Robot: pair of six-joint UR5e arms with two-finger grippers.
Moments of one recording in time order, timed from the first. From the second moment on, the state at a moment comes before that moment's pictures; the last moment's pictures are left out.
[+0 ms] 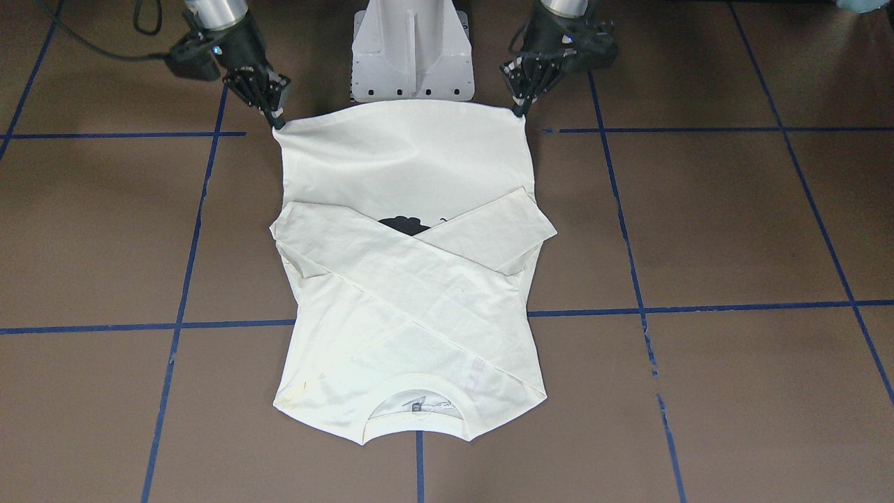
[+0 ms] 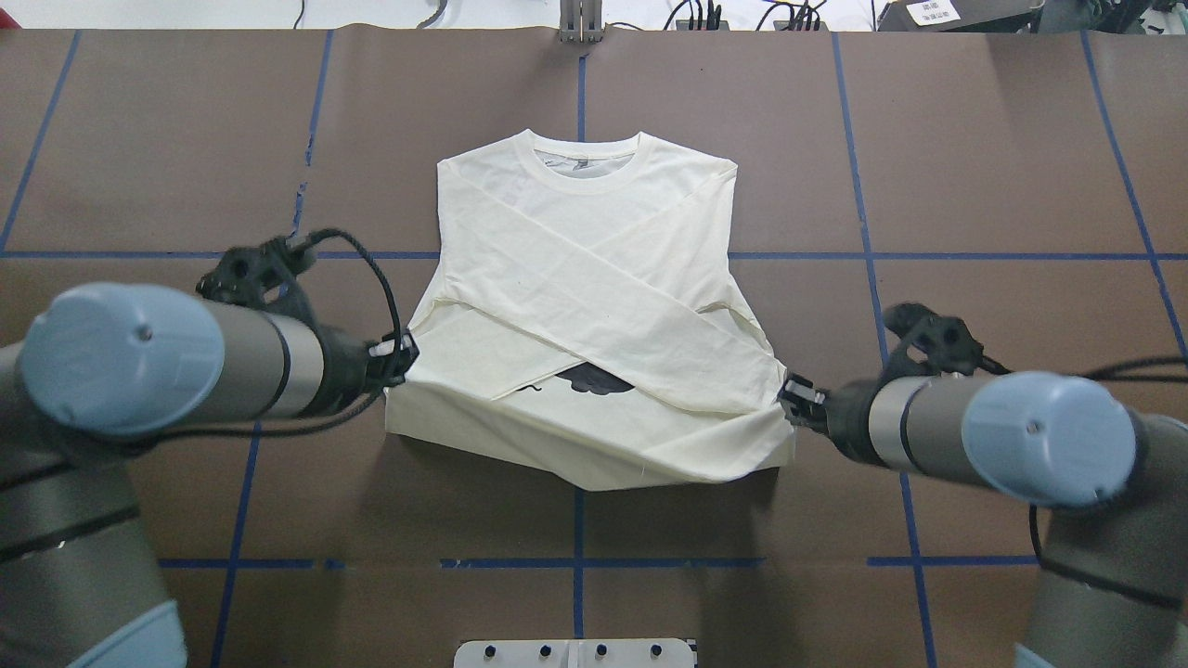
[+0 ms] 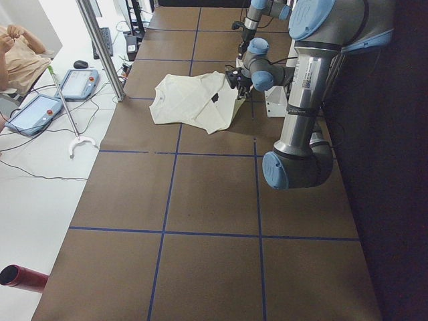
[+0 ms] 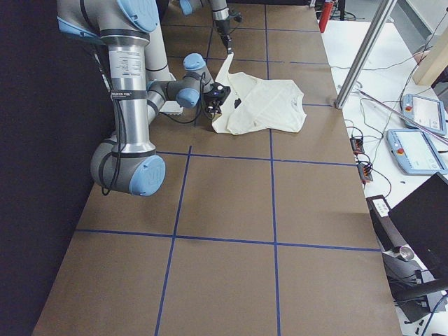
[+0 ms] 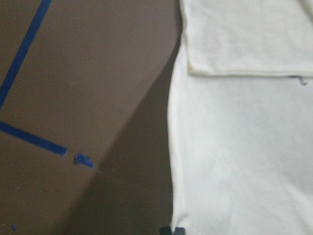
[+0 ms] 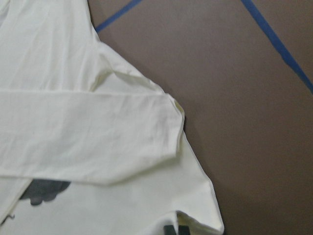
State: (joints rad) left arm -0.51 -1.94 -2.14 -1.59 -1.69 -1.68; right arm 0.45 -1.44 2.14 -1.30 1.64 1.81
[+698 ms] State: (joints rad) left arm -0.73 -2.09 -1.58 -1.97 -1.69 -1.49; right arm 0.78 -0.97 1.47 -1.30 1.80 1.52
